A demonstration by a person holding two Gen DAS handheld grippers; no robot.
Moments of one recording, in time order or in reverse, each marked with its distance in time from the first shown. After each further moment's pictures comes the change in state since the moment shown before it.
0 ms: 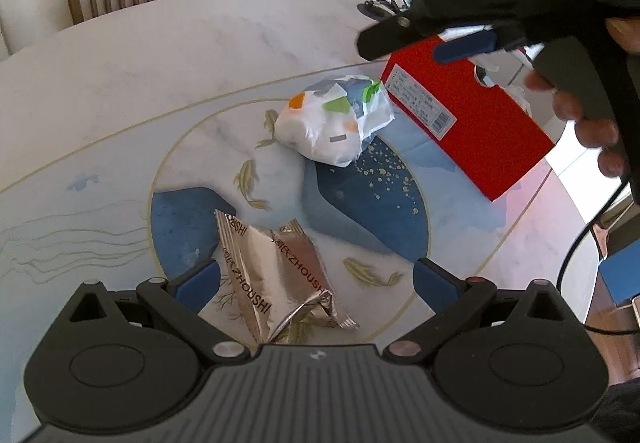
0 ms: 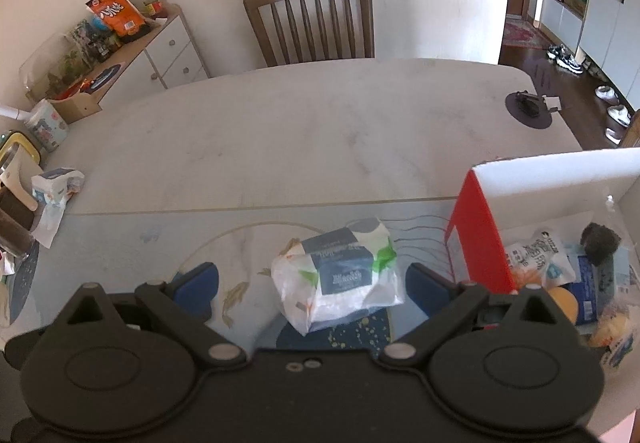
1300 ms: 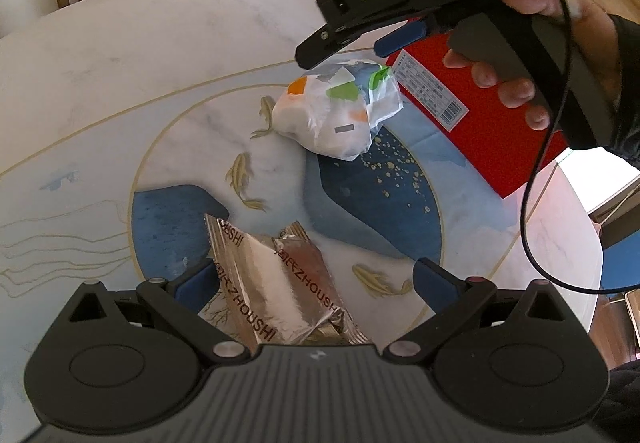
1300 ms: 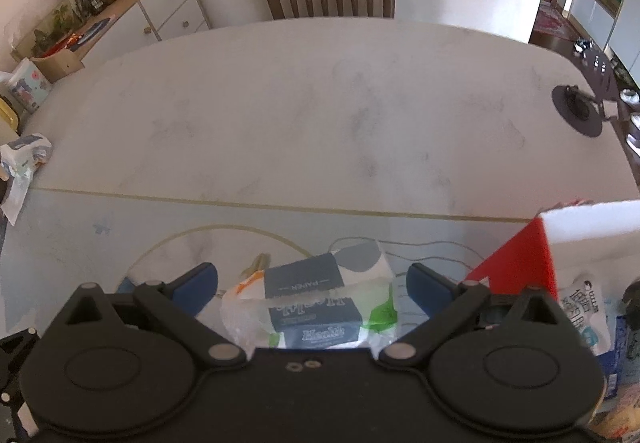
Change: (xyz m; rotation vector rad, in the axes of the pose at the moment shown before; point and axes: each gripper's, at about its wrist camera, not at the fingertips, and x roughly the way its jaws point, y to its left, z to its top) left arm 0.031 0.009 0.005 -0.001 0.032 -0.036; right arm 0.083 -0.015 0.029 -0.078 0.131 0.016
